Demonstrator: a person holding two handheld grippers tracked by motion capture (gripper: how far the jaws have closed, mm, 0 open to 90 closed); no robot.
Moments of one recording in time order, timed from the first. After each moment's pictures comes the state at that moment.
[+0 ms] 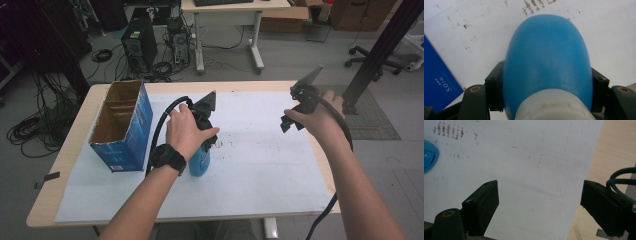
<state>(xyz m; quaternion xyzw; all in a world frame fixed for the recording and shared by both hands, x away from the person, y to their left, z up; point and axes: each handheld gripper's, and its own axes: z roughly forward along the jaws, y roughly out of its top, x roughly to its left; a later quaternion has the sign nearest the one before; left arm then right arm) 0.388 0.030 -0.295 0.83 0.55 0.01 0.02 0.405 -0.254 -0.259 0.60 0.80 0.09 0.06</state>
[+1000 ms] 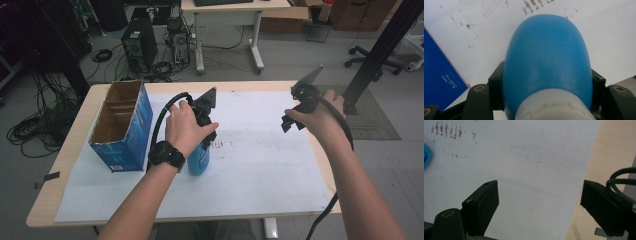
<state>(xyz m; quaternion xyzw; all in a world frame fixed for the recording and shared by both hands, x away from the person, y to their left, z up) 0.391 0.031 -0.276 0.84 0.55 0.00 0.02 0.406 -0.256 -0.258 0.60 0.80 0.09 0.06</state>
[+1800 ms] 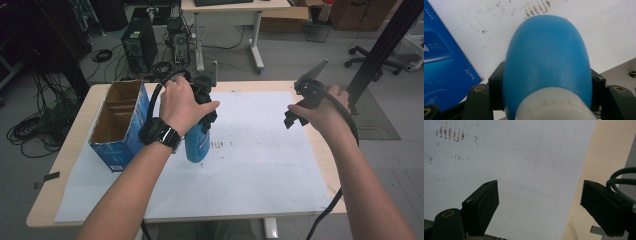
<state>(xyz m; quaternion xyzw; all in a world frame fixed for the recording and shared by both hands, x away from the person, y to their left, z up) 0.395 0.030 -0.209 0.85 0.53 0.01 0.02 0.407 -0.260 -0.243 0.59 0.80 0.09 0.06</state>
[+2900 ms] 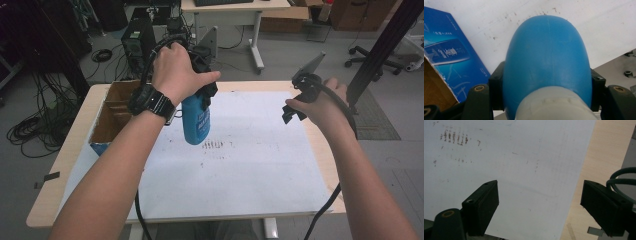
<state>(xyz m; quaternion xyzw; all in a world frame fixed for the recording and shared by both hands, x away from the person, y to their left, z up) 0.406 0.031 -0.141 0.85 0.53 0.02 0.04 0.413 -0.251 -0.230 0.59 0.80 0.09 0.07</state>
